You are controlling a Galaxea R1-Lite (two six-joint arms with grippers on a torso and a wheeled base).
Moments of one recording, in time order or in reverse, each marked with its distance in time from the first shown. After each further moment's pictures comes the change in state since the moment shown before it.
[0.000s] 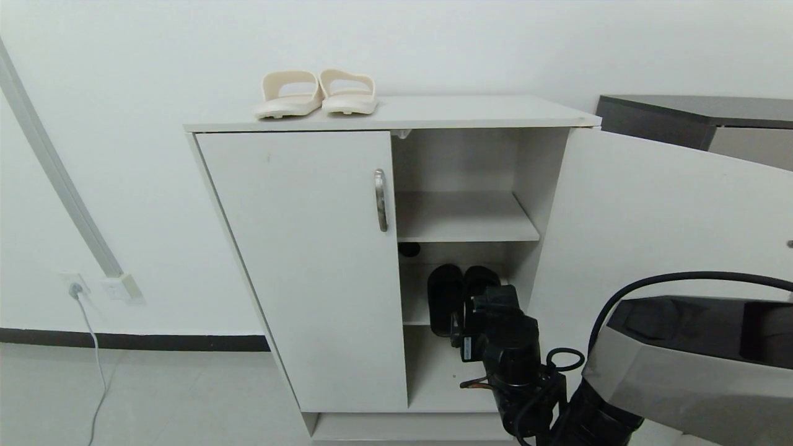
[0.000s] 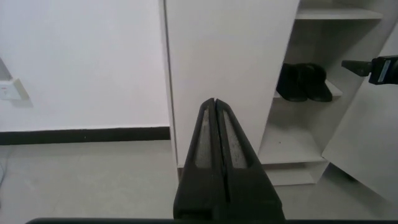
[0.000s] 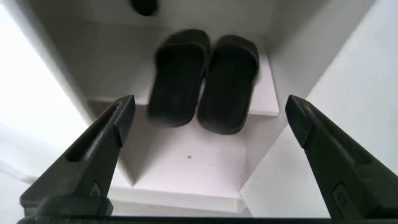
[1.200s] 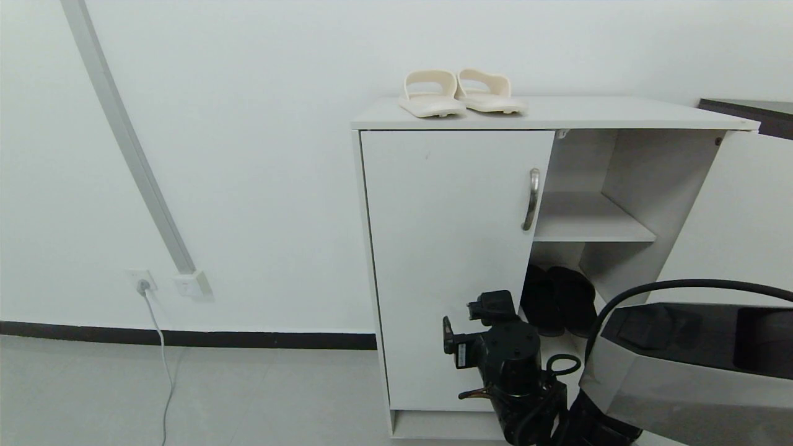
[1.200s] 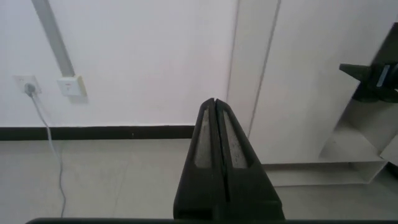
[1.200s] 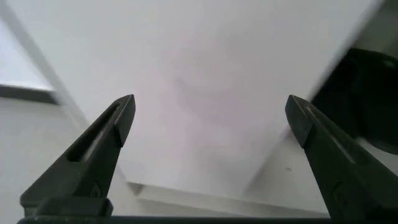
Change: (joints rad) left arm 0.000 0.000 0.000 0.000 0.006 -0.003; right arm -0.006 0.008 0.031 -0.073 0.060 0.000
